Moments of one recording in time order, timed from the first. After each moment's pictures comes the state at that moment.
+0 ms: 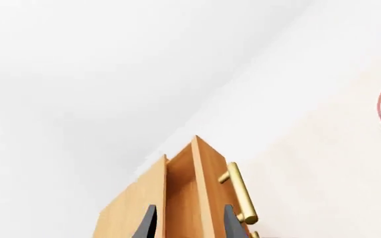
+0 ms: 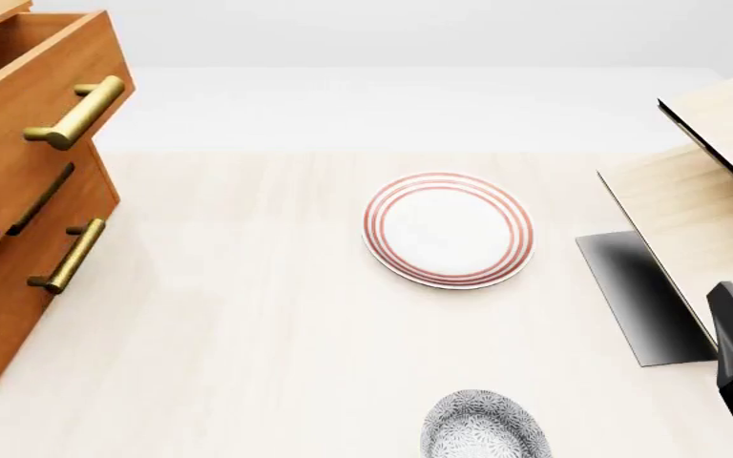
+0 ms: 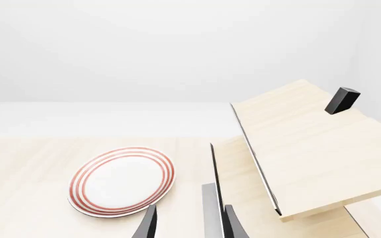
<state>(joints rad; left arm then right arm) -0.07 0.72 -0.87 0.28 0.79 0.00 0.01 -0.01 -0.01 0.00</state>
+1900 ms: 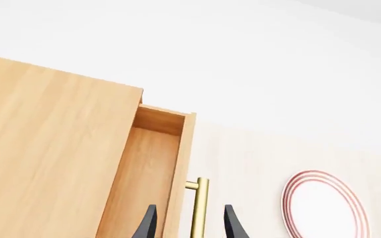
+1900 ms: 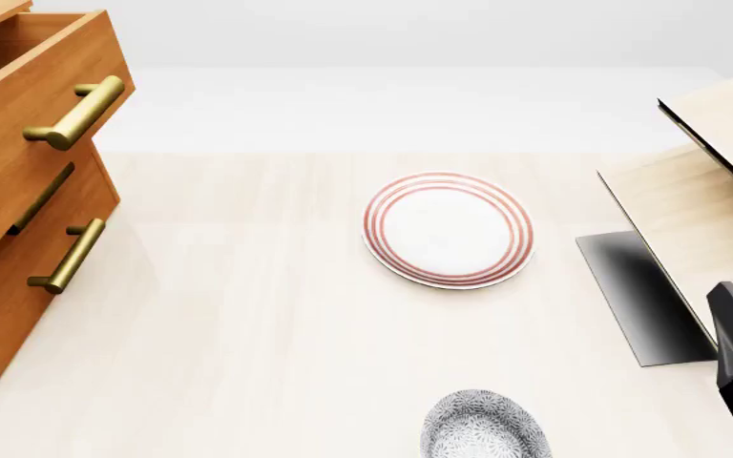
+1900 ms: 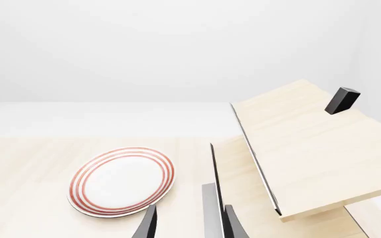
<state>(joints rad) 0.06 1.30 -1.63 0.94 -0.18 0.00 0.01 -0.01 -0.01 0.00</state>
